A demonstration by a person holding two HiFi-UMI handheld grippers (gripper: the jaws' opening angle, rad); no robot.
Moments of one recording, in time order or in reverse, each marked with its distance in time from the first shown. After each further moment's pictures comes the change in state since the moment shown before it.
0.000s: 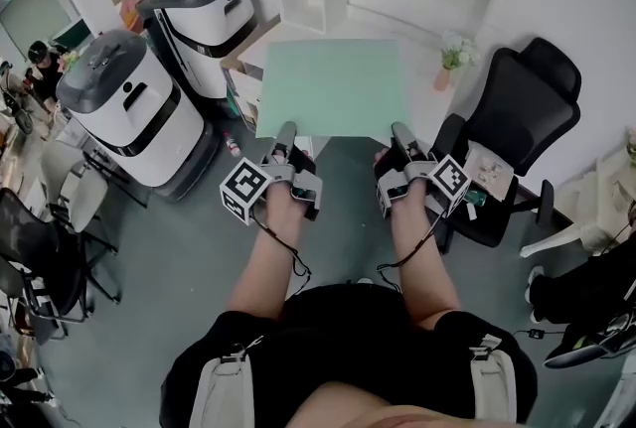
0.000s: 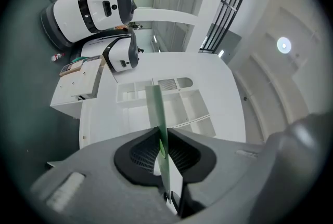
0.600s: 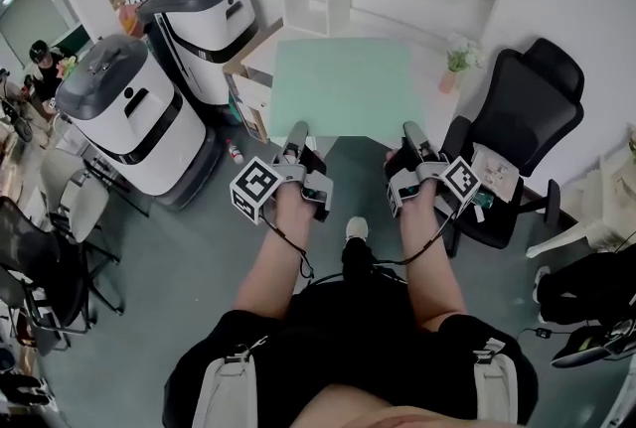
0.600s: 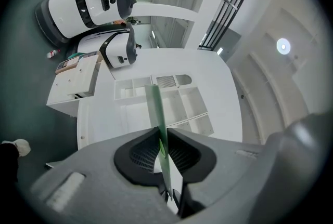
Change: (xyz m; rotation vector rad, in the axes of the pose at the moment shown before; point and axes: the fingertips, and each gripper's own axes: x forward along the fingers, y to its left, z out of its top) left arm 0.014 0.014 0.016 0.002 0.051 -0.030; right arm 0.016 -0.007 -0.007 -0.001 -0.055 0.031
